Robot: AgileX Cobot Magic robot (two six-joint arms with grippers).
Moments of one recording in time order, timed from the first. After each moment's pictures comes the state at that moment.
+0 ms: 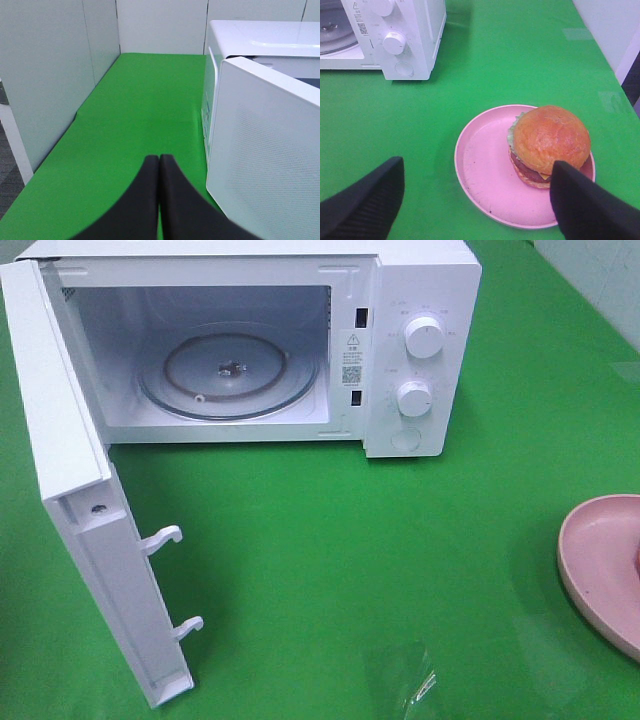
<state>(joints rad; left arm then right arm) 0.07 0.56 -0.20 -0.11 -0.13 0.09 0.03 0.00 -0.49 -0.02 0.97 0.05</state>
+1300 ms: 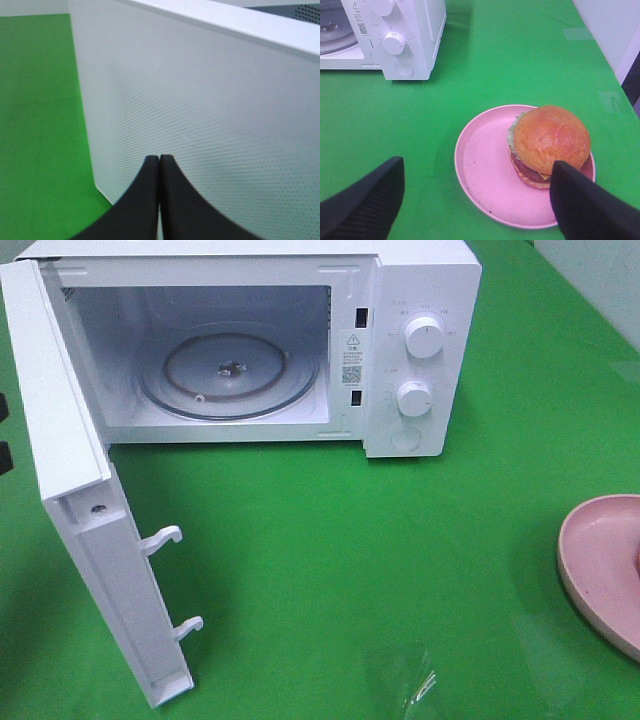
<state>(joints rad) -0.01 1.36 -0.29 0.49 -0.77 -0.33 0.03 0.00 -0.49 -0.02 0.97 0.05</state>
